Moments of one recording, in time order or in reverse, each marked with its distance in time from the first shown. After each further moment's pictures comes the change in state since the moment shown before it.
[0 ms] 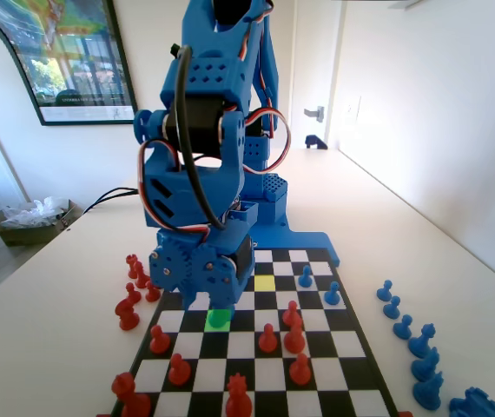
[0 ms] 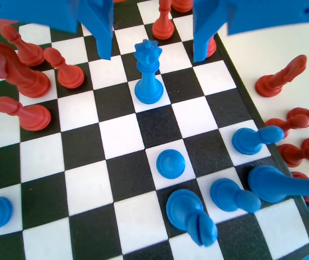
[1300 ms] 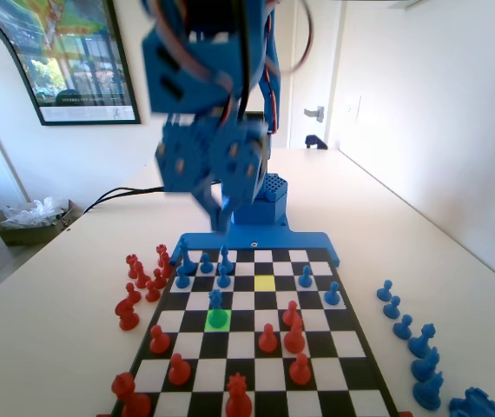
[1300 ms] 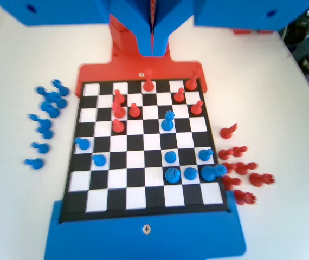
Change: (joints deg) arm -7.7 42.3 -5.2 39.2 -5.7
